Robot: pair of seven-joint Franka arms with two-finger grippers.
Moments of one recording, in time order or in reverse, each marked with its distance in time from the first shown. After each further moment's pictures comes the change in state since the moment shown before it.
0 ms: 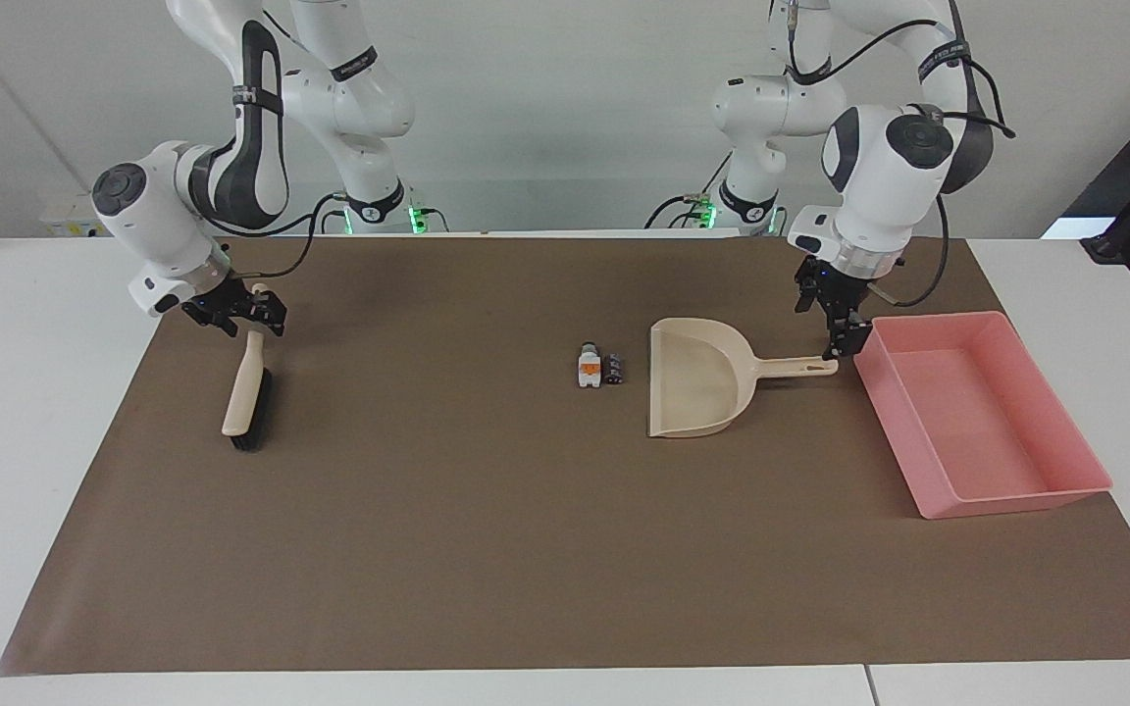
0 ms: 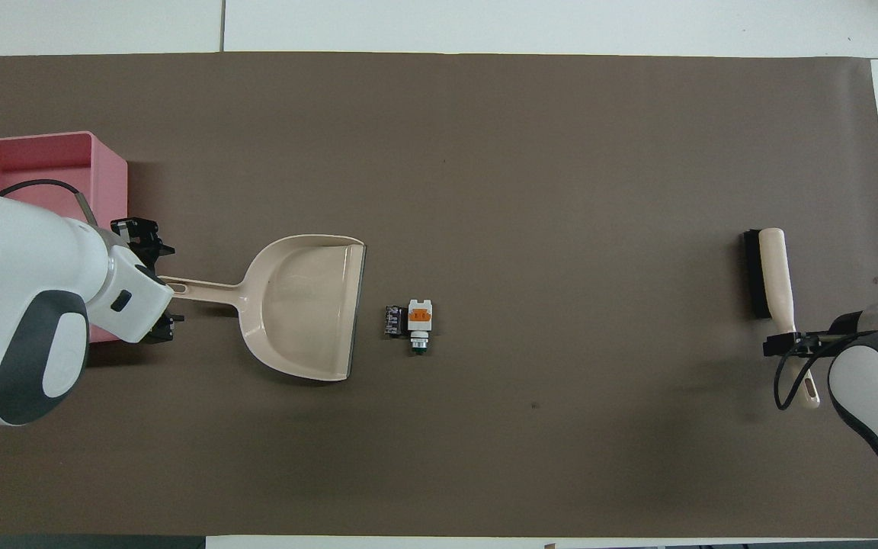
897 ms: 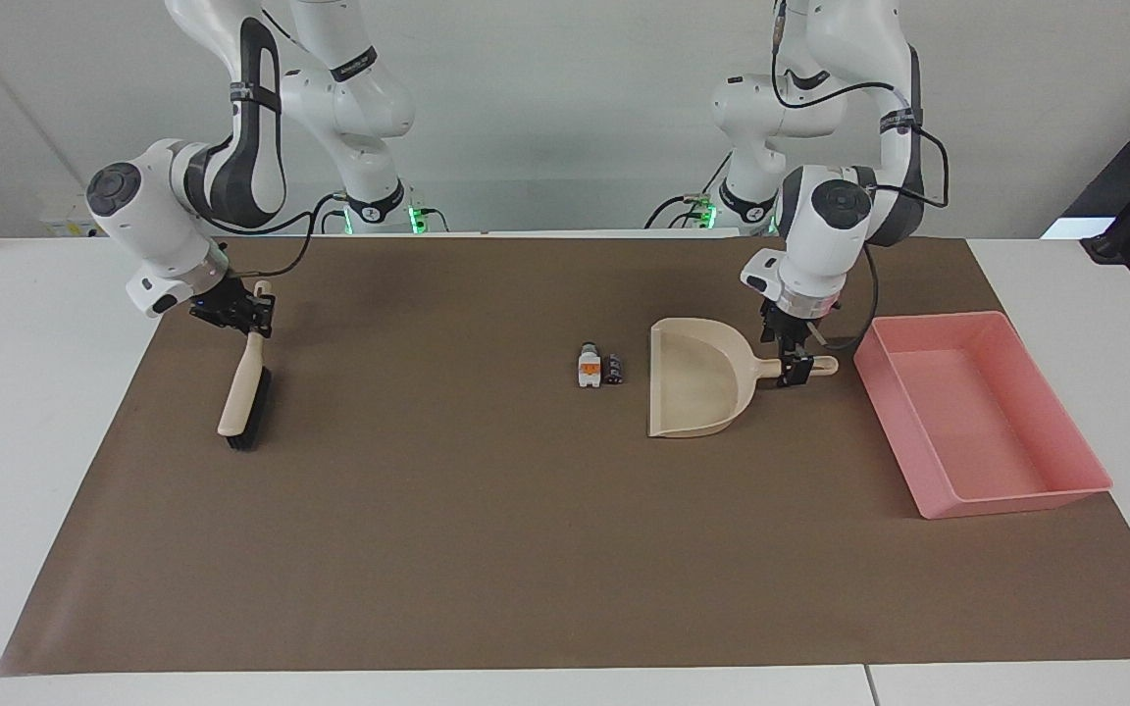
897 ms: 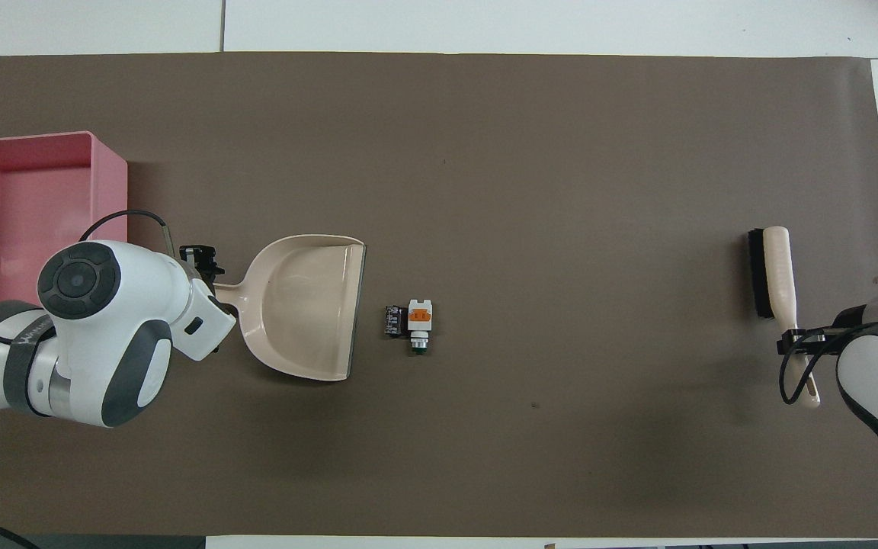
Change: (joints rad) left arm -0.049 0.089 -0.001 -0.147 0.059 0.232 0.005; right arm 0.006 0.007 0.013 0.079 0.003 -0.112 0.013
